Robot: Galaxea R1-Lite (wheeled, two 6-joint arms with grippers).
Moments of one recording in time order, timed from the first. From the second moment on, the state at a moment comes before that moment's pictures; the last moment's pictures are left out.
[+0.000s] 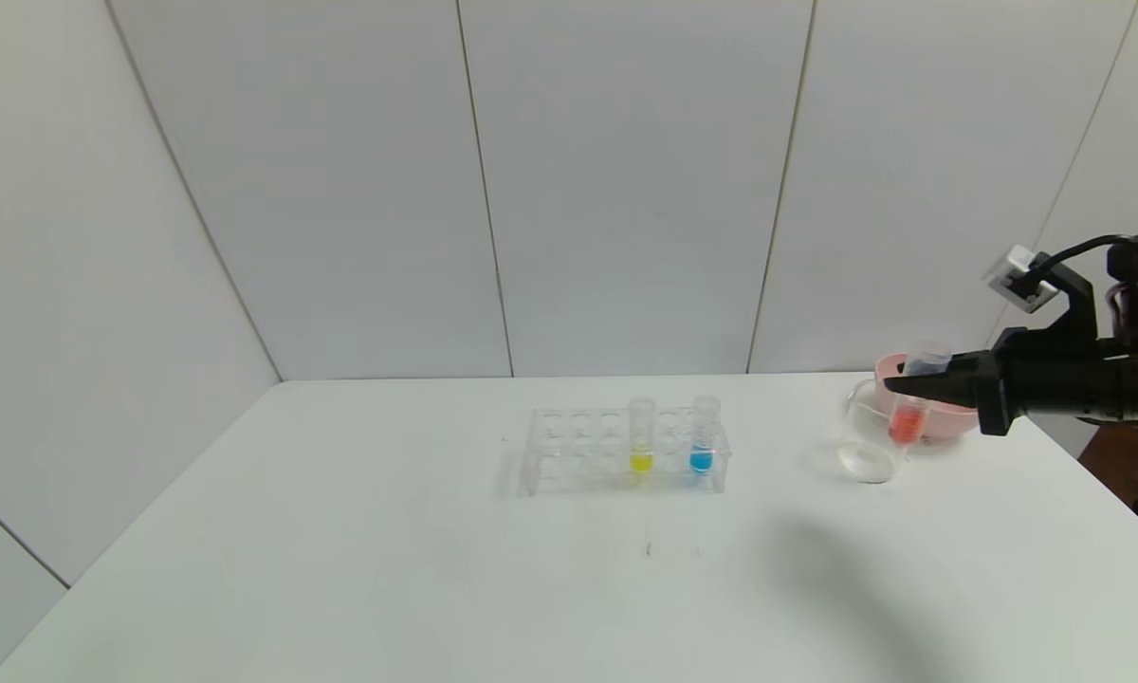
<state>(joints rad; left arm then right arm) 0.00 0.00 0.00 0.02 0.00 -0.02 -0.12 1.77 -1.14 -0.07 0.73 -0.44</state>
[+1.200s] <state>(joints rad) 0.00 0.00 0.00 0.02 0.00 -0.02 -0.34 2.10 -1.70 0.34 0.65 -0.81</state>
